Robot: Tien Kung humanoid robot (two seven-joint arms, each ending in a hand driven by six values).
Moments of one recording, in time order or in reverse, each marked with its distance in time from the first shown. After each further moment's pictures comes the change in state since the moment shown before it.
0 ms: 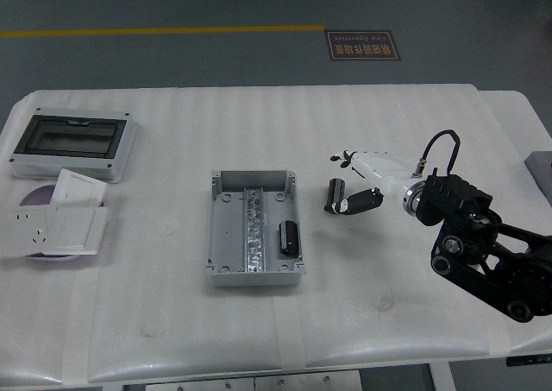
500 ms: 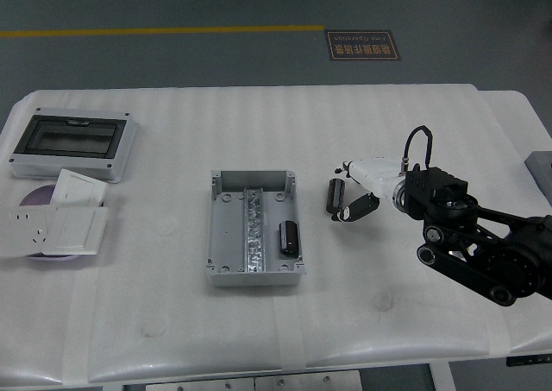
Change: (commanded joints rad) left arm -0.002 -0.001 0.000 -0.001 0.002 0.001 -0.003; right arm 0.106 0.056 -0.107 -0.126 0.020 0.063 -0.027
